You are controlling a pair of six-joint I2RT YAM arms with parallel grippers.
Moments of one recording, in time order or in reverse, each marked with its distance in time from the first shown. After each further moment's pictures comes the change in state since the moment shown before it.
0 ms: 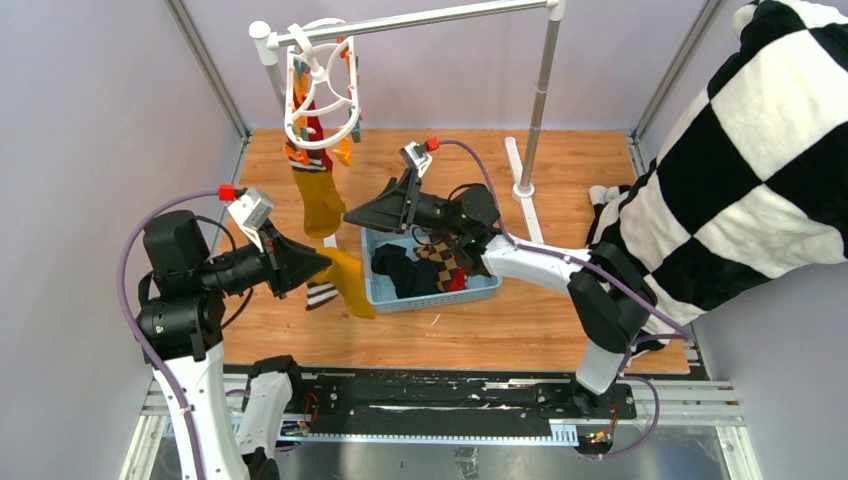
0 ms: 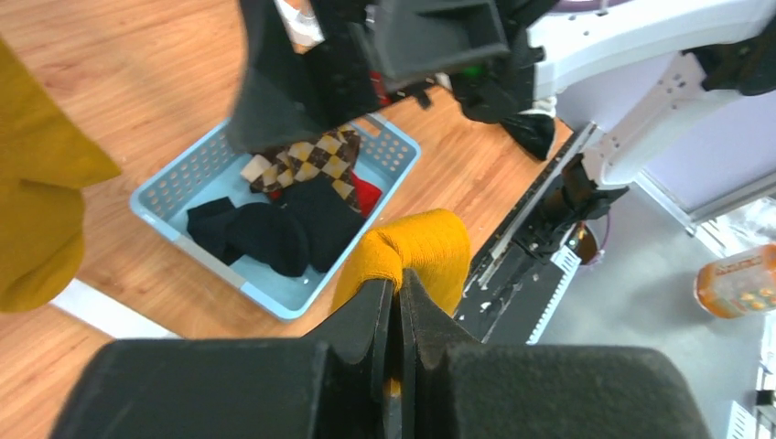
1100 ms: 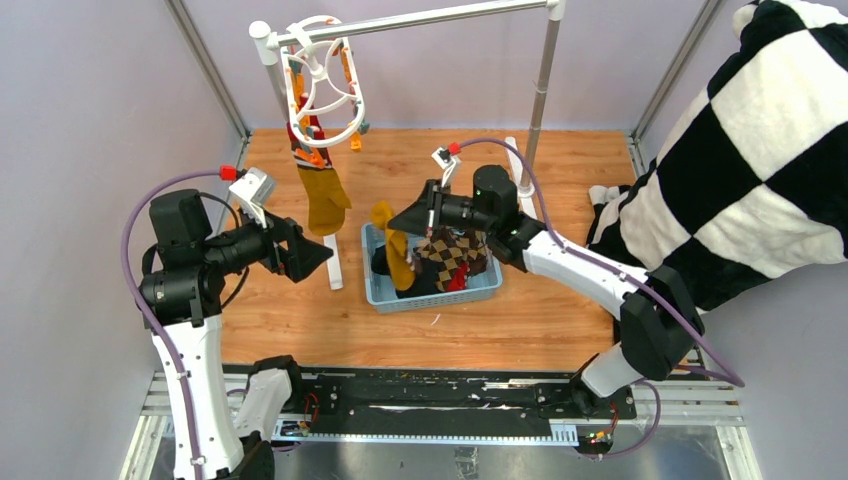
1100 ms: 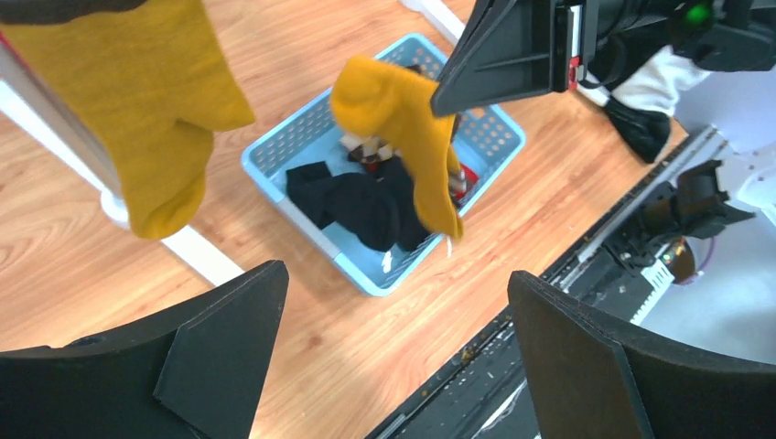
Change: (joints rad) left arm -0.001 0.107 0.025 -0.006 -0.200 0.092; right arm -0.087 -0.253 -0.101 -0.690 -0.034 -0.598
